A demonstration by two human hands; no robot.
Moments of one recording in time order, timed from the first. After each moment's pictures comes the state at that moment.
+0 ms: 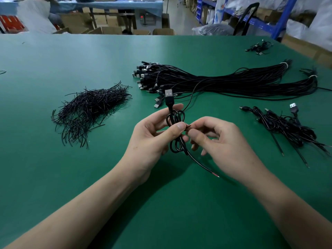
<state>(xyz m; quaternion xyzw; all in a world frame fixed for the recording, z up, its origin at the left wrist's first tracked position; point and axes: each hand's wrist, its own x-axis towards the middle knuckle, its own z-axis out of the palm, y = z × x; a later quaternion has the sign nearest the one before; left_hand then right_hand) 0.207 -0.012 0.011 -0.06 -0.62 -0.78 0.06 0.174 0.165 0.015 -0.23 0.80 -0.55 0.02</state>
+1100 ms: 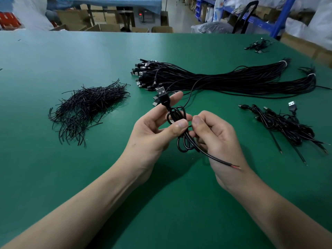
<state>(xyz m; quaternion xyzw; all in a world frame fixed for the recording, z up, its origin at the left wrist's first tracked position) 0.209 -0.007 0.019 -0.11 -0.58 -0.80 0.05 0.185 0.143 0.009 -0.21 0.68 -0.70 -0.02</state>
